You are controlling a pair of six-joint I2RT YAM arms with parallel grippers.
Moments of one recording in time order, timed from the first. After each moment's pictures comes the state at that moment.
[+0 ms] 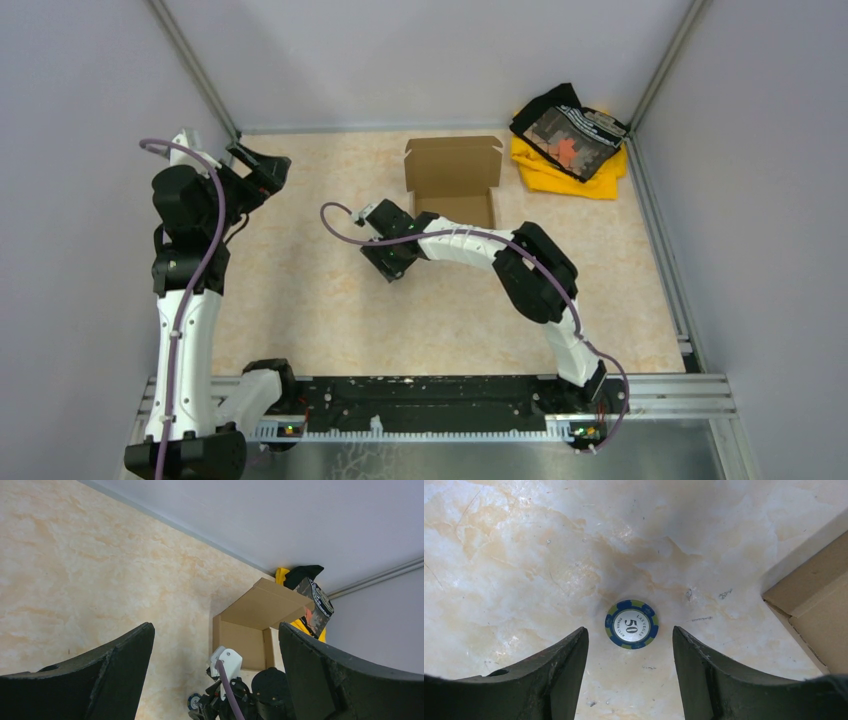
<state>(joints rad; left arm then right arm) 0.08 0.92 1.14 -0.38 0.19 -0.60 0.93 2.09 1.57 -0.49 0.03 0.07</state>
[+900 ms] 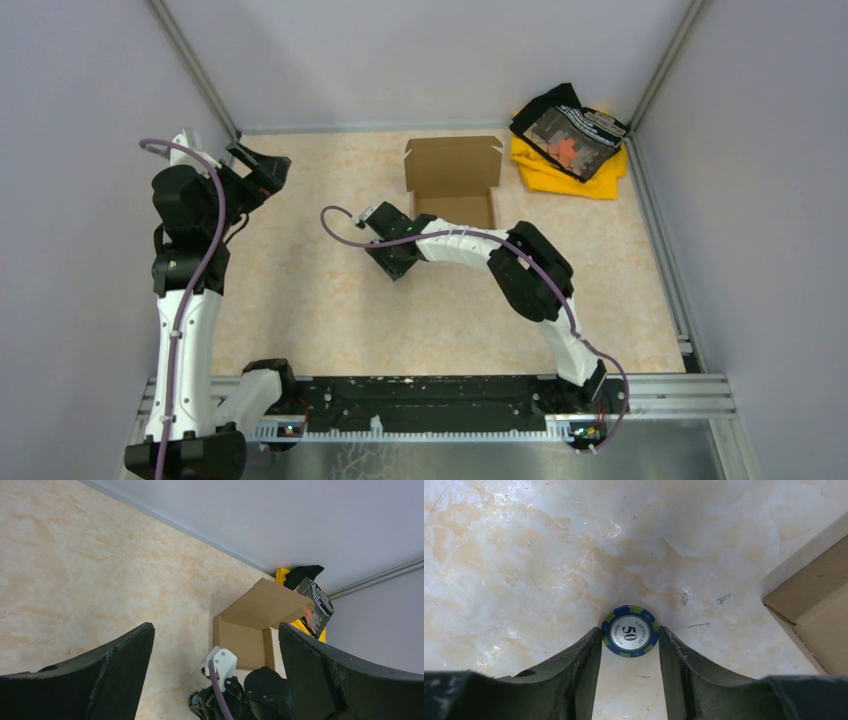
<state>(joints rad) 0.08 0.92 1.14 -0.38 0.19 -0.60 0.93 2.12 1.57 -0.49 0.05 0.06</state>
